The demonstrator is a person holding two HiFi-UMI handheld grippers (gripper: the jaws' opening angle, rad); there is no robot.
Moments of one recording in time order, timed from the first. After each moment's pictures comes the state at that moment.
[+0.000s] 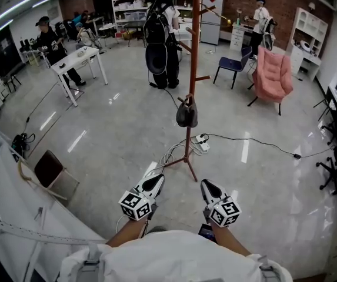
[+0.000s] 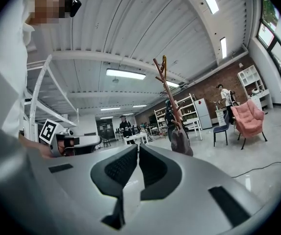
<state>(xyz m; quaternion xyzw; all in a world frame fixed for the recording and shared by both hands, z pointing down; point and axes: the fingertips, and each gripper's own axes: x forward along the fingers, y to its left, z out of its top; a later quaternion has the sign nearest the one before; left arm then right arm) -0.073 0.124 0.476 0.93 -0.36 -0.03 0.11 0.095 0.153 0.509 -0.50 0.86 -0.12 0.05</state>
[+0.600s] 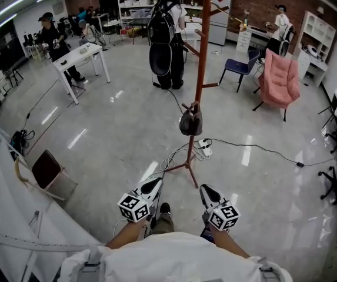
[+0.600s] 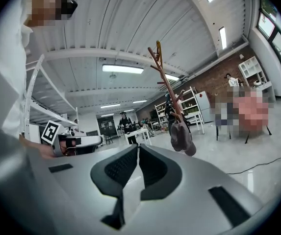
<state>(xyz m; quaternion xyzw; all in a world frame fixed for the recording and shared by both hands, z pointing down) -0.086 0.043 0.507 0.91 -0.38 -0.02 0.15 0.089 0.072 0.539 -0.48 0.86 -0.15 0.04</state>
